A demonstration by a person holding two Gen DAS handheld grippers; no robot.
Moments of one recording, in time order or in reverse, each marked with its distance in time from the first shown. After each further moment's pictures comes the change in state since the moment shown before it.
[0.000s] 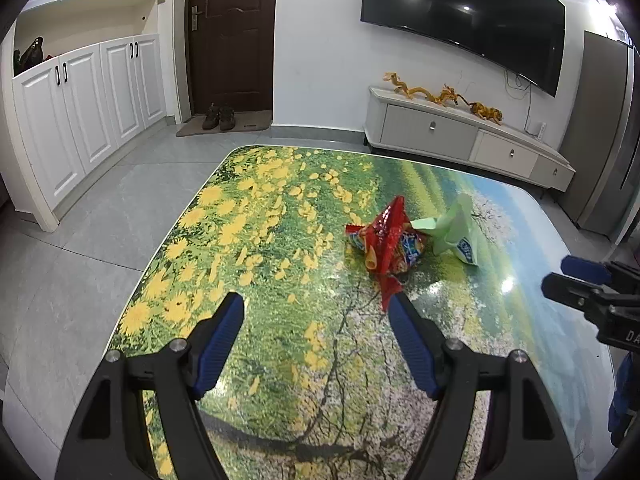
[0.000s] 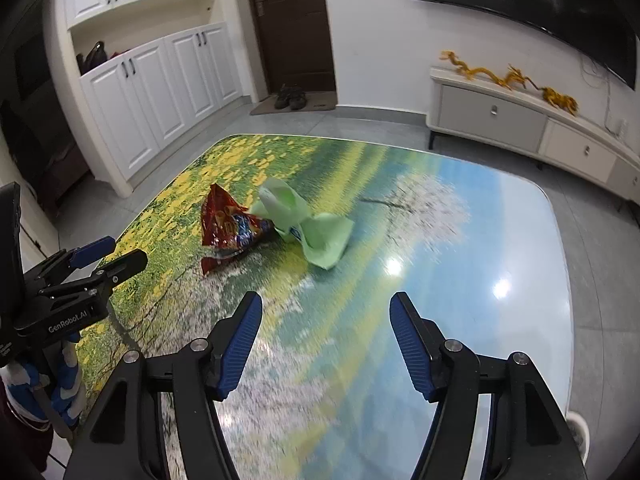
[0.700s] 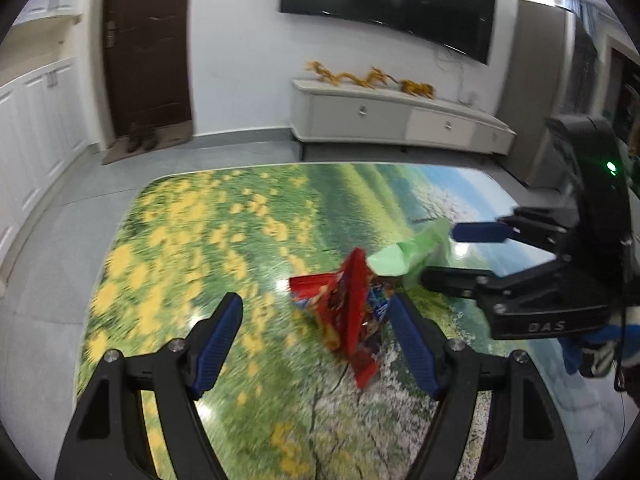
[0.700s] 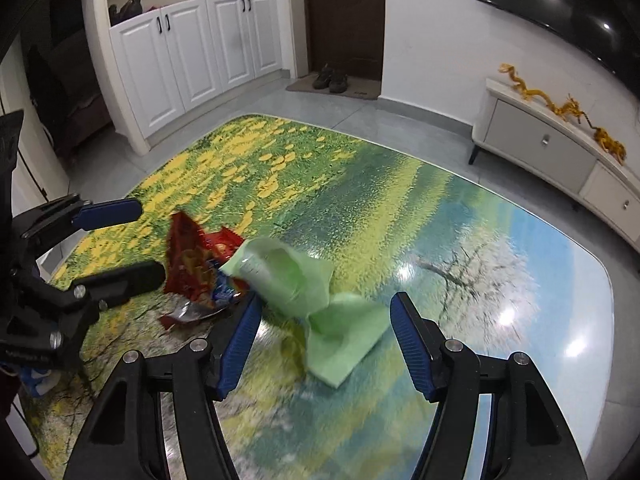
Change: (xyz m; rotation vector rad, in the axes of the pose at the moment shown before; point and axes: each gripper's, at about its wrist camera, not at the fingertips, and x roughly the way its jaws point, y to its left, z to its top) left arm 0.068 -0.020 0.047 0.206 0.034 -0.251; right arm 0.095 0.012 0.057 -0.180 0.068 0.061
